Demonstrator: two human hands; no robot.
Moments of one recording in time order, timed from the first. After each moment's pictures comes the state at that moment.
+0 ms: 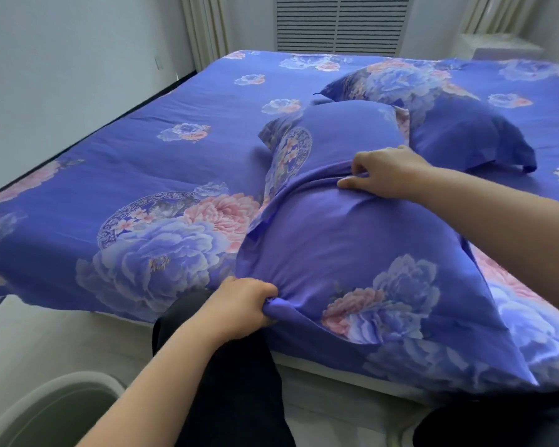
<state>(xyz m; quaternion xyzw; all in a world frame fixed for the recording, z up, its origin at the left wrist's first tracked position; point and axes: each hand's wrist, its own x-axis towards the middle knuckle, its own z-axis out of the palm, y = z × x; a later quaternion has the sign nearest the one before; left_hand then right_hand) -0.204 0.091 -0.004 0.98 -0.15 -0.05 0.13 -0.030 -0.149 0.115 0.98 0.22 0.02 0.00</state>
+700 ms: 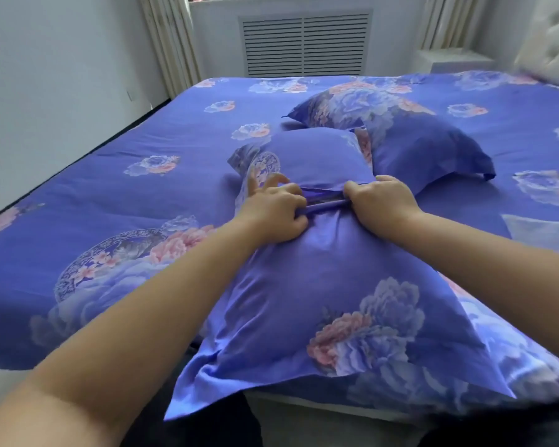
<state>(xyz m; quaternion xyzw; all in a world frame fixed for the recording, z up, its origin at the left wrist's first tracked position) -0.040 0.005 0.091 0.98 -0.20 0.08 0.01 -0.017 -0.203 0.083 0.93 0.24 0.26 0.05</state>
